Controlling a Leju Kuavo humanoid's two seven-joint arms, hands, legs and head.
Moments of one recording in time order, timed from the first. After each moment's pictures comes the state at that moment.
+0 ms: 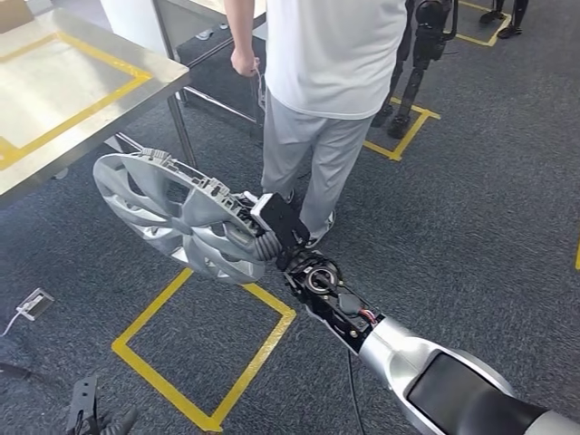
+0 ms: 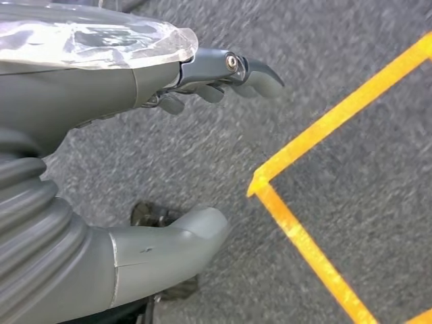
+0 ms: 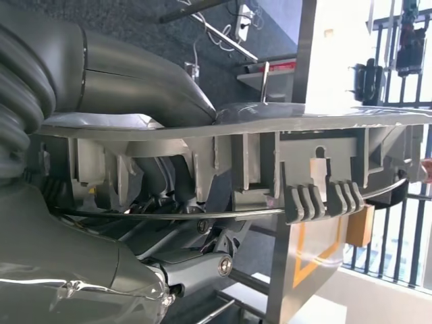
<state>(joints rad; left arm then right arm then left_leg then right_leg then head) -0.36 0.11 -0.66 -0.25 0.74 0.30 -0.26 -0.60 0.07 0.68 -1.00 -0.16 -0.10 -0.40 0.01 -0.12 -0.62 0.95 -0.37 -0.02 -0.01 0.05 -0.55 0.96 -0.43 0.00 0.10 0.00</state>
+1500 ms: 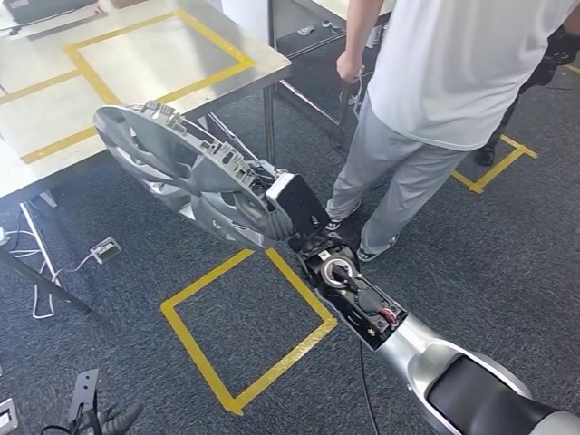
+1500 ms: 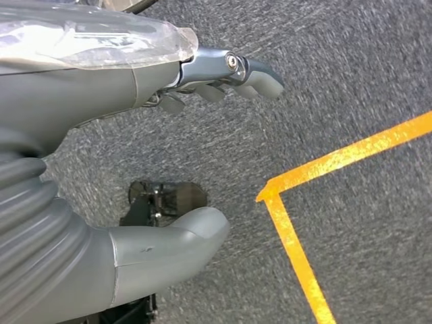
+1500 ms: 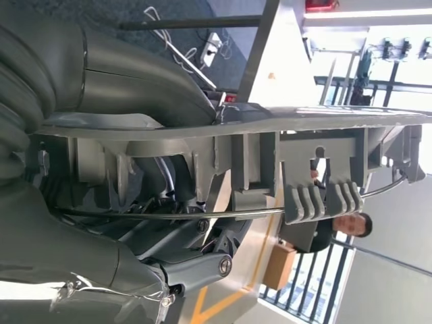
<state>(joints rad) -0.39 0.11 -0.68 -0.25 0.75 0.21 -0.22 -0.55 -0.02 0.62 -1.32 -0.06 -0.19 -0.31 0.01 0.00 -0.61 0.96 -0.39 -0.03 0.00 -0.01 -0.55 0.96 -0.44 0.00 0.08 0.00</state>
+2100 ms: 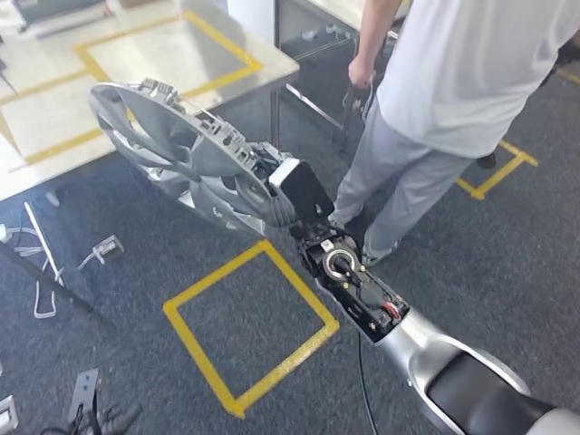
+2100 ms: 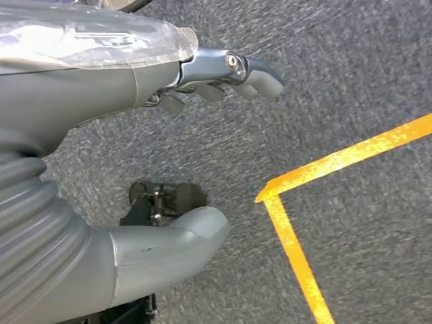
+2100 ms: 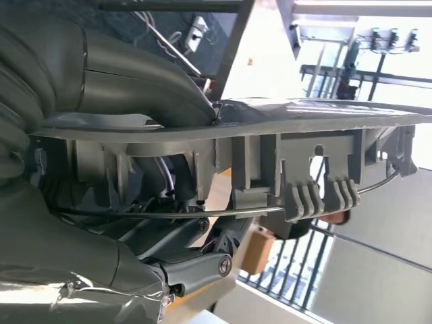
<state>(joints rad) -0.40 0.11 -0.68 -0.25 0.75 0.20 -0.21 -0.58 -0.01 0.60 -1.37 -0.03 -0.23 -0.29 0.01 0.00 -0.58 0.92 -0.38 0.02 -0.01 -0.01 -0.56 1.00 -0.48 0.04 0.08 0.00</state>
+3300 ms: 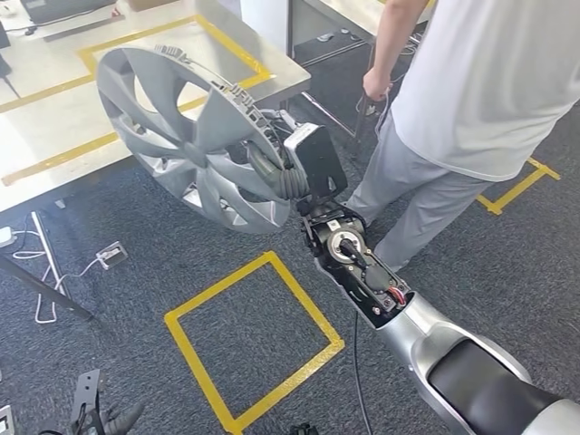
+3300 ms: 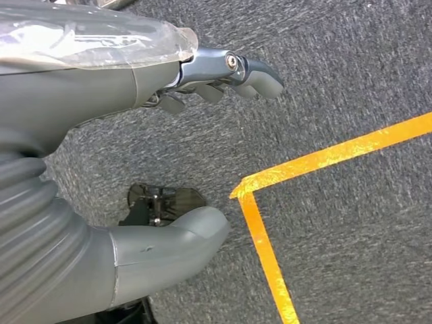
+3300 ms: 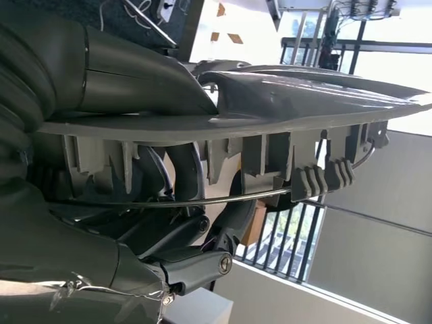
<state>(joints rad) -0.39 0.09 -0.68 -0.25 0.78 0.25 -0.23 -0.64 -0.01 0.60 -1.40 -0.07 -0.34 -0.24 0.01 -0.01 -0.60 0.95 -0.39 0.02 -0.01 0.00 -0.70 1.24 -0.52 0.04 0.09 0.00</state>
